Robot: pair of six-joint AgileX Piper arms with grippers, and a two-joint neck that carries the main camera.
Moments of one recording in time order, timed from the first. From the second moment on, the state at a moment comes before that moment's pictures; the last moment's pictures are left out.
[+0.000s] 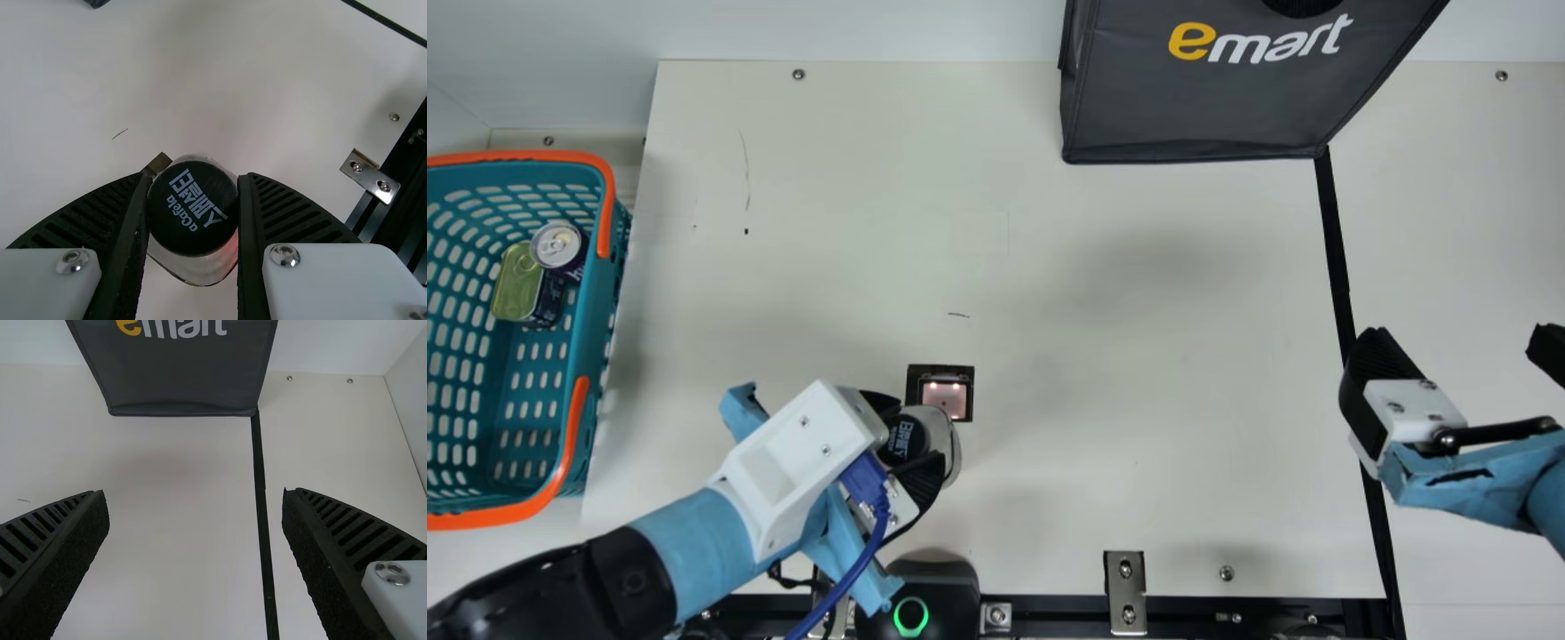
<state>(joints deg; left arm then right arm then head) -61.8 56.6 -46.0 8.3 40.4 -16.6 0.6 42.6 -69.8 -0.8 69.5 -2.3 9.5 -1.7</state>
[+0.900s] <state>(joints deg) -56.3 55.5 -50.6 -0.9 45.4 -4.5 0.6 42.6 -69.8 -0.8 69.5 -2.3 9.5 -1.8</state>
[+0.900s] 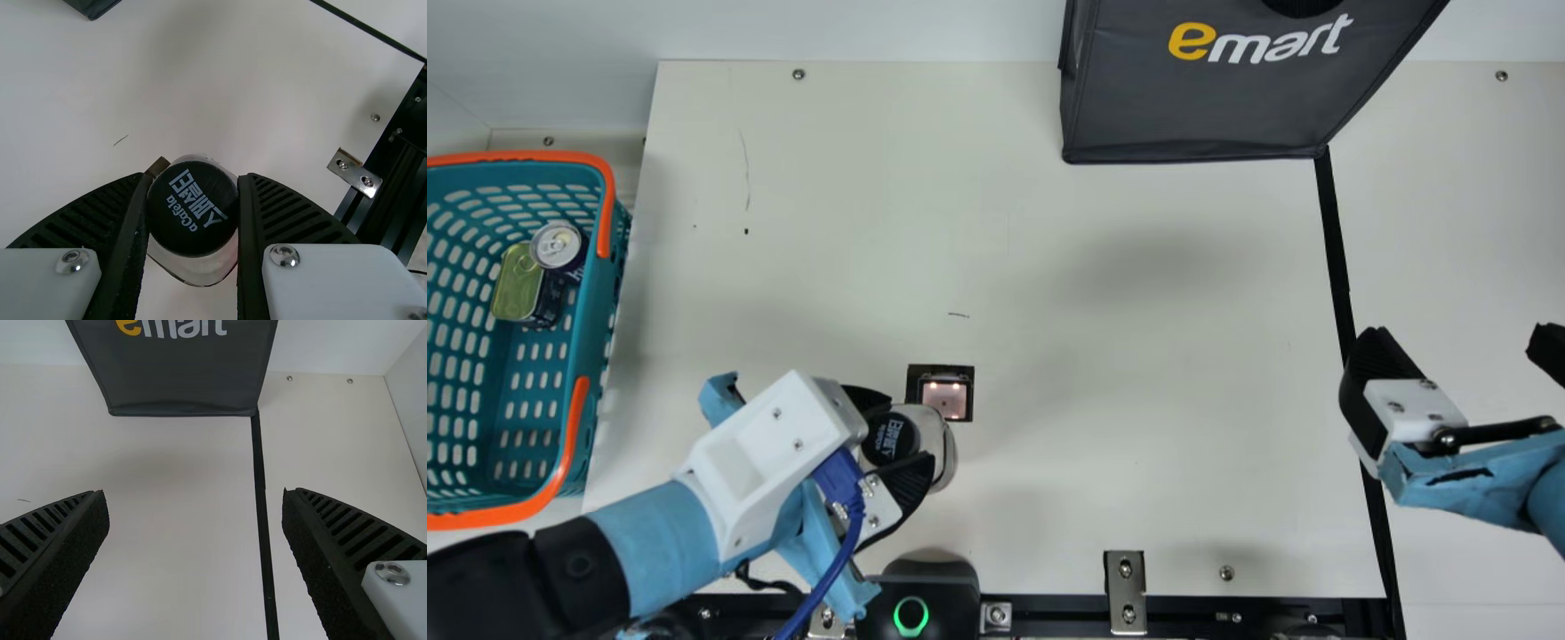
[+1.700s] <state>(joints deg) -50.4 66.5 -59.2 -4.3 41.5 2.8 0.6 42.6 -69.8 -0.8 69.5 -2.3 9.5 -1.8</state>
